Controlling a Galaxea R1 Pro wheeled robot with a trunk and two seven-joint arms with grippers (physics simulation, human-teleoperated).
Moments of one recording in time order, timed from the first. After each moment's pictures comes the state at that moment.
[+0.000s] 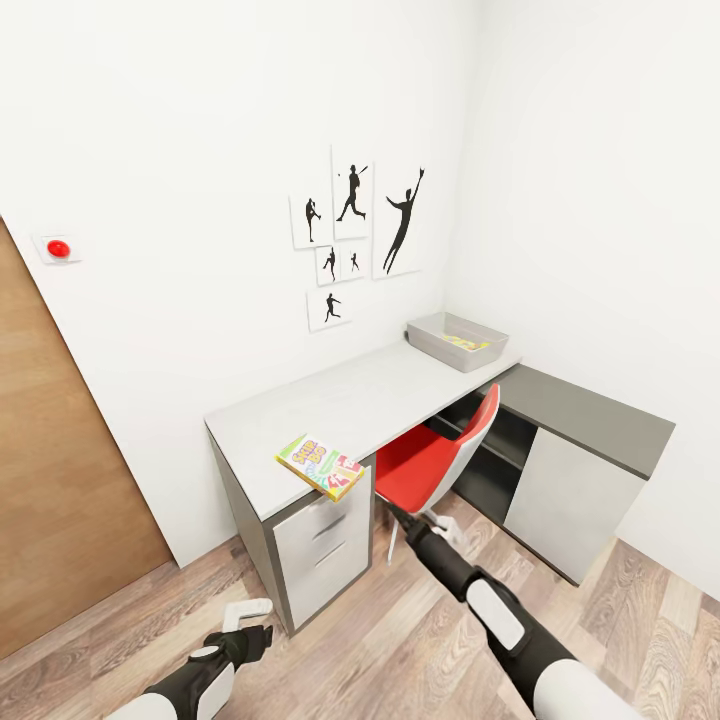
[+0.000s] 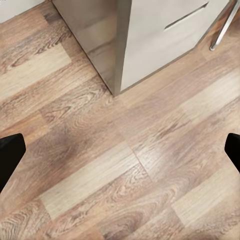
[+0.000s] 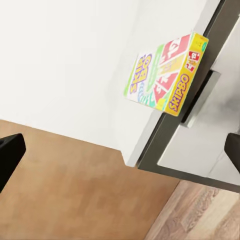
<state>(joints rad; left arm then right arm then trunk) -0.59 -0.03 0.06 -0.13 0.05 -0.04 0.05 -0.58 0.01 0.27 -0.54 -1.09 0.14 0.59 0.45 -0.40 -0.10</state>
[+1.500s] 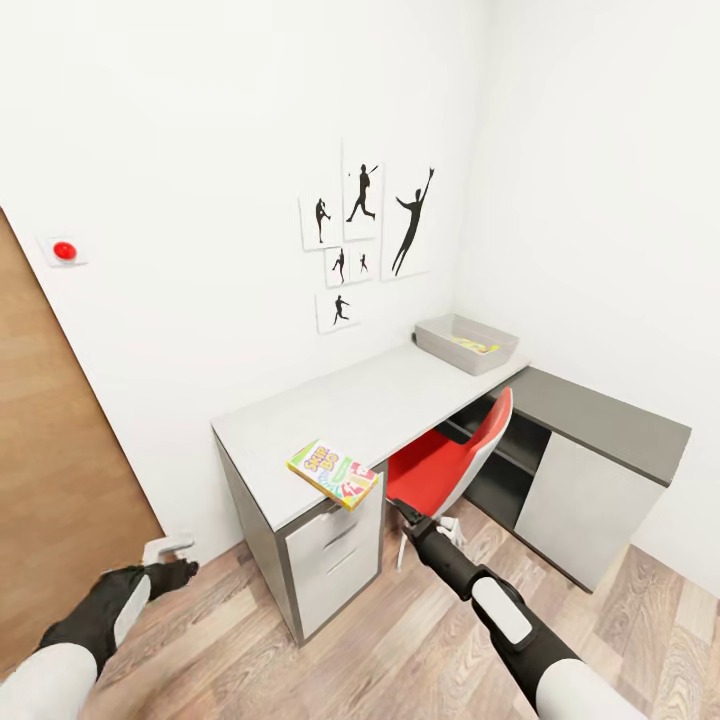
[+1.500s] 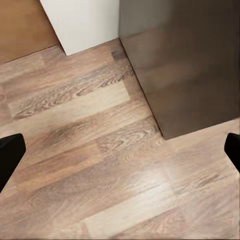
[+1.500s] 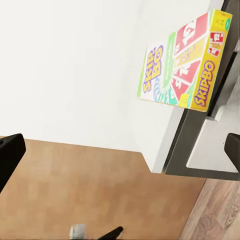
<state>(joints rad) -0.62 0.21 0.21 -0.51 0.08 0.39 -0.04 -0.58 0.00 0.23 -0.54 -1.19 0.26 0.58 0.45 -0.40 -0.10</state>
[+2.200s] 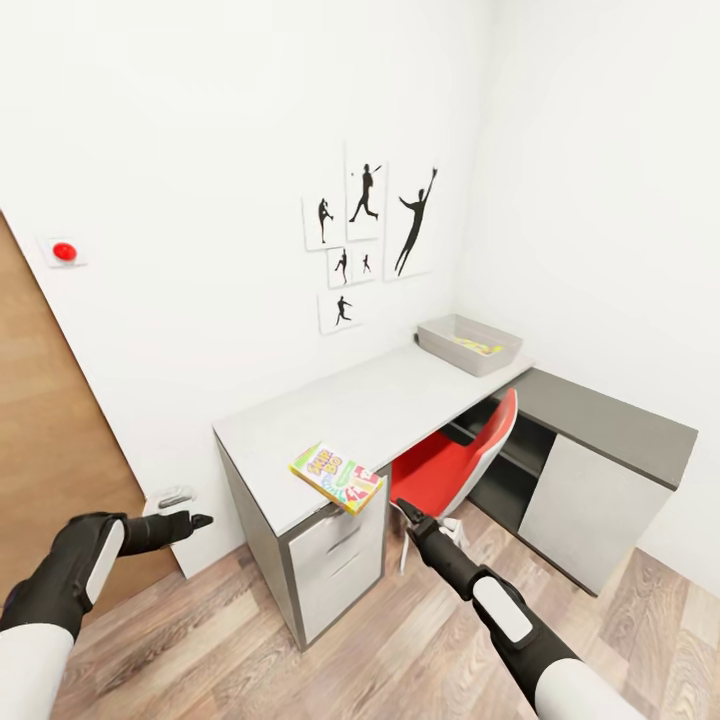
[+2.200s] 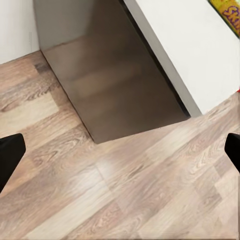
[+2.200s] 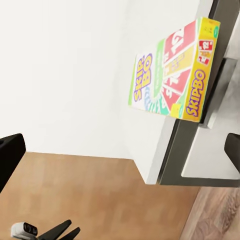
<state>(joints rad) -0.62 0.25 0.25 -0.89 0.08 0.82 -0.40 -0.58 0.01 0.19 -0.54 -1.18 0.25 0.54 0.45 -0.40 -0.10</state>
